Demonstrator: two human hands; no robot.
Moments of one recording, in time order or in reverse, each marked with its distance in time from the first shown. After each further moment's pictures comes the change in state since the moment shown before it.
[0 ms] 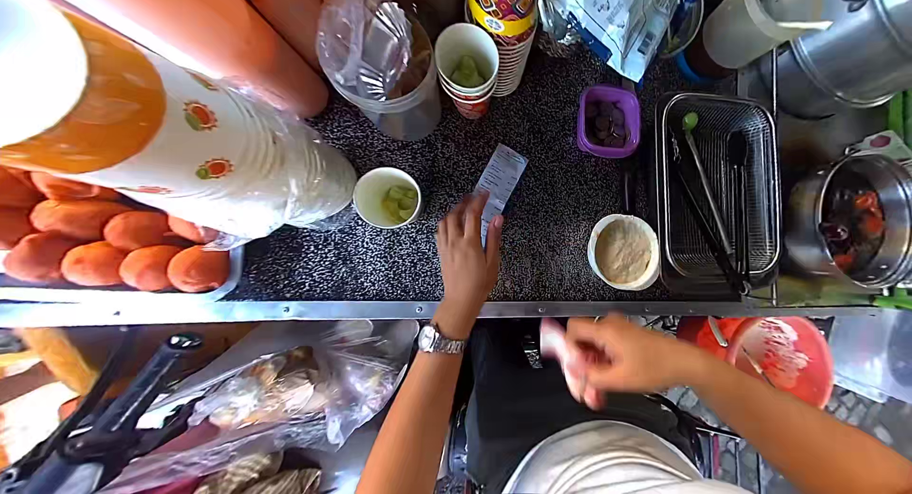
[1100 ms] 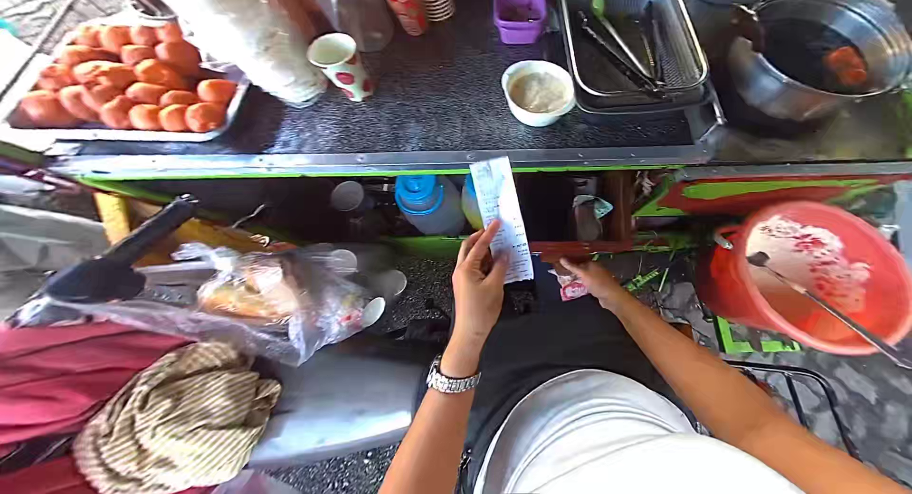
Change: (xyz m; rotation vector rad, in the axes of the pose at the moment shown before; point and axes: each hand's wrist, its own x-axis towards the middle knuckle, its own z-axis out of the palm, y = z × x) left_hand -0.310 0.070 0.106 -0.543 0.074 -0.067; right_hand -0.050 0.301 0.176 0.489 0.760 0.185
